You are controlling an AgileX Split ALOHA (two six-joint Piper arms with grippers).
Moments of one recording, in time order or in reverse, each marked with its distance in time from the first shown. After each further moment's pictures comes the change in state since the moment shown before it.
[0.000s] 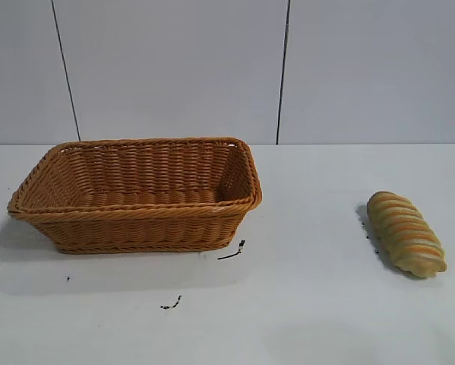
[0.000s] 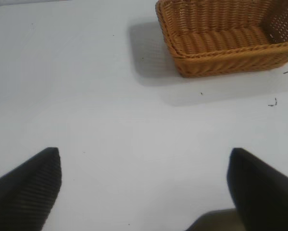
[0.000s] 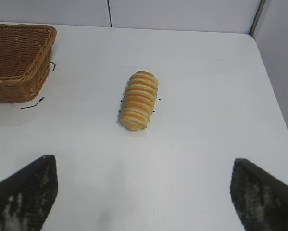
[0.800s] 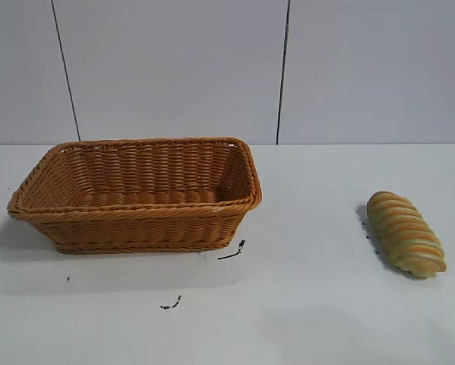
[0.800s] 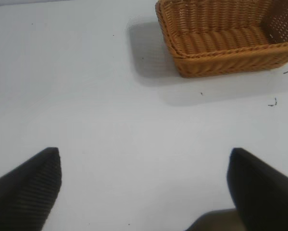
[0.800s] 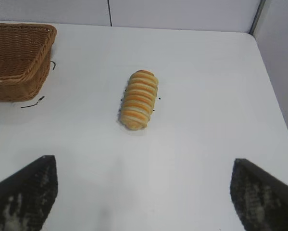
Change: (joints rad) left arm 0.000 0.000 0.000 0.000 0.000 0.000; right arm 0.000 0.529 -0.169 0.000 -0.012 0.000
